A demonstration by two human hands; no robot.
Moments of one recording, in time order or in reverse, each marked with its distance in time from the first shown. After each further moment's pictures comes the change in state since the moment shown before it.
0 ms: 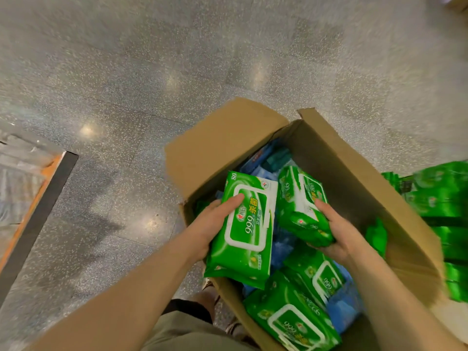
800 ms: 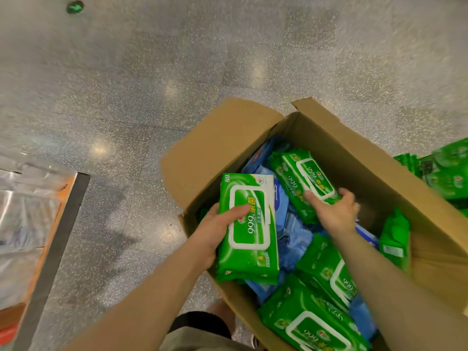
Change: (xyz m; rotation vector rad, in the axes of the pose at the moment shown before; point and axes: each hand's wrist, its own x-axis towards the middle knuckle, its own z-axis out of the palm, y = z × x) left_hand 0.015 -0.004 0.001 -0.005 0.083 0.021; right_hand 0.073 0.011 -0.001 -0.610 0.541 -0.352
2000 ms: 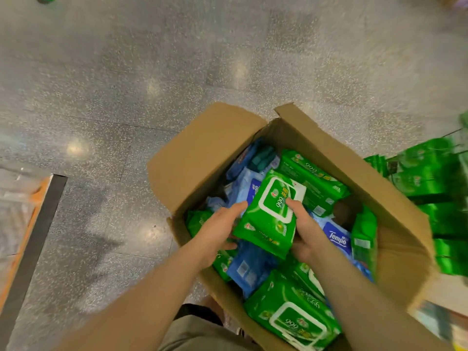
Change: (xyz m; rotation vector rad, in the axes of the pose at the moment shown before) left_hand -0.003 0.006 0.034 0.374 0.011 -0.122; right_hand -0.078 -0.022 -0.003 0.775 -0.545 0.407
